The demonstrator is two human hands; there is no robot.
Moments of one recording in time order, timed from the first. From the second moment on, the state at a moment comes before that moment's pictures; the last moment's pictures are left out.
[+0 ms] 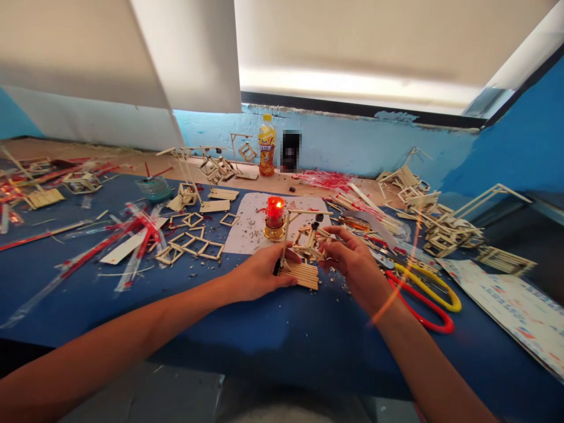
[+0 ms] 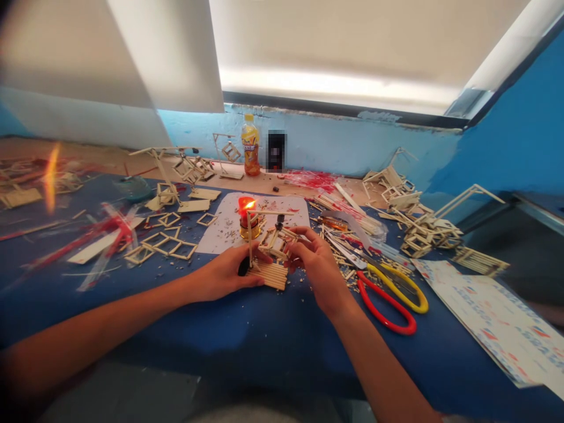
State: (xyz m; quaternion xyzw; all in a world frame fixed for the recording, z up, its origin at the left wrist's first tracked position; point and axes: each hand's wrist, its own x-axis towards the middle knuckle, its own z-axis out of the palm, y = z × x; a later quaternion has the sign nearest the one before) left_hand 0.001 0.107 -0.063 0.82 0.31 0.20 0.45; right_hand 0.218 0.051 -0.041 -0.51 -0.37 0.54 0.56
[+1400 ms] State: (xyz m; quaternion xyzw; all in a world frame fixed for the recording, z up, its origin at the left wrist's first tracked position) left_hand 0.003 0.104 -0.054 0.80 0.34 0.18 0.46; right_hand 0.228 0.076 -0.028 -0.54 -0.70 0.11 0.45
